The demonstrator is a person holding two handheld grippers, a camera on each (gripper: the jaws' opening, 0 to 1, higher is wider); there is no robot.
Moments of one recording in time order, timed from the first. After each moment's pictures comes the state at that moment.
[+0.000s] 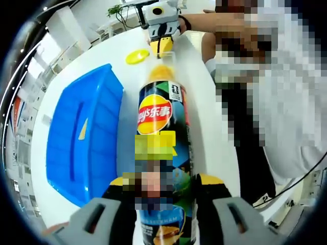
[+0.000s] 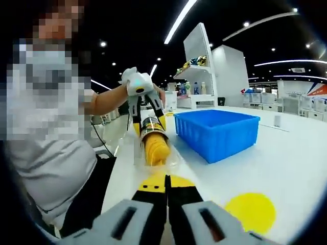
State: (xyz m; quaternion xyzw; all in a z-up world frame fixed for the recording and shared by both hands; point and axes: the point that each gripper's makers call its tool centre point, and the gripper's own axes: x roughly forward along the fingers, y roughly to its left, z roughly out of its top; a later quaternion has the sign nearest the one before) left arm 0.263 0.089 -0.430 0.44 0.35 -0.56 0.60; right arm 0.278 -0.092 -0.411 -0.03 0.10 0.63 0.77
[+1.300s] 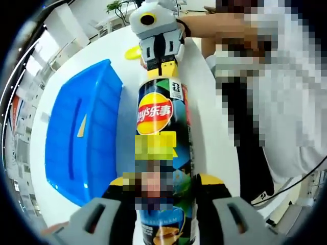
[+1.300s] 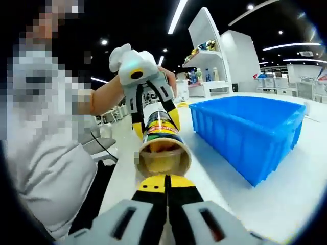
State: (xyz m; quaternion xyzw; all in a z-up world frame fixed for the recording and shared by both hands) left arm 0.264 0.093 -0.430 0.45 0.37 -0.56 0.60; right arm 0.285 -0.016 -0.430 0.01 0.19 0.64 0.74
